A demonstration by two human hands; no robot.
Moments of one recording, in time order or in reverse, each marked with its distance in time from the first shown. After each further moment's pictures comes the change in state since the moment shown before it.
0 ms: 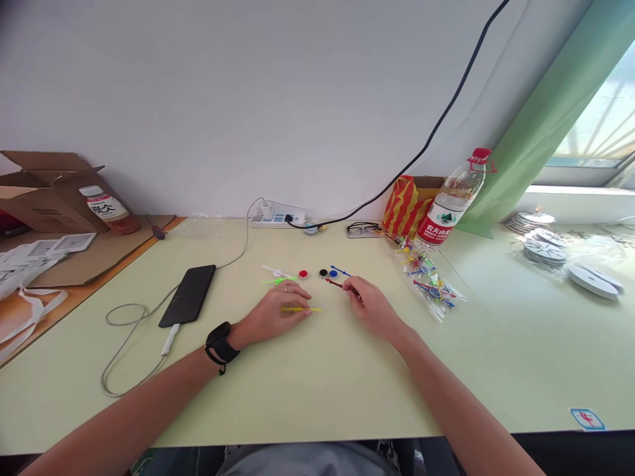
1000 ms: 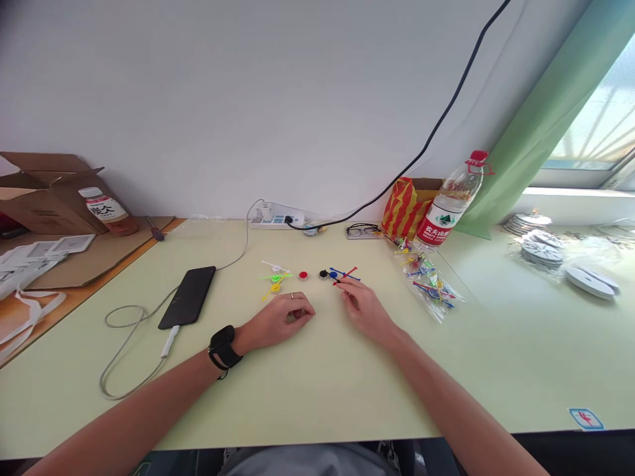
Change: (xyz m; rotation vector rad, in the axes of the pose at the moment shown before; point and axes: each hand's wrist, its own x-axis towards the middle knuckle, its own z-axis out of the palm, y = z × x) left_hand -0.004 0.008 0.008 -0.002 -0.114 0.041; right_hand 0.002 0.007 0.019 0.026 0.095 -0.040
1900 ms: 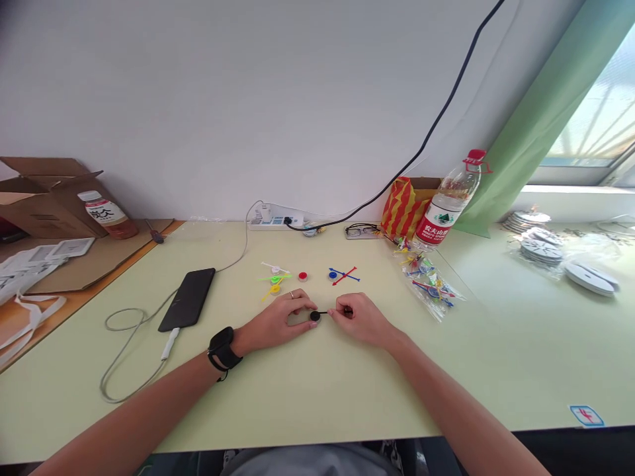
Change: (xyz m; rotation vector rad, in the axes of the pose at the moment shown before) left_hand -0.001 -0.002 0.000 0.005 -0.028 -0.046; right_hand -0.002 -0.029 -0.005 0.069 -0.237 0.082
